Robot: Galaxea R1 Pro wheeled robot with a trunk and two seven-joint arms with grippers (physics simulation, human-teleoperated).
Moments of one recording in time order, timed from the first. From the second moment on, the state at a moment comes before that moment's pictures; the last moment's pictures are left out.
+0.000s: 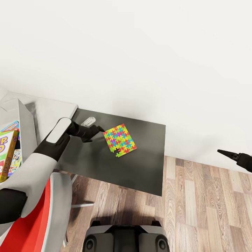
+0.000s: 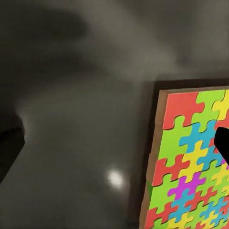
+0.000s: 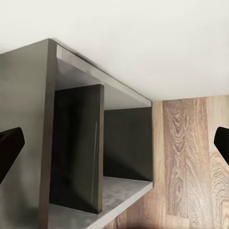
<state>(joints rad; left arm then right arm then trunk) -1.18 0.14 -0.30 -0.93 1.55 0.86 0.79 -0.38 -0.58 -0.52 -1.60 -0.83 1.04 0.38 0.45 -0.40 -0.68</state>
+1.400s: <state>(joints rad) -1.18 0.13 -0.30 -0.89 1.46 0.86 0.71 -0.37 -0.58 -0.52 -1.60 -0.83 1.04 0.38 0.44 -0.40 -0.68</state>
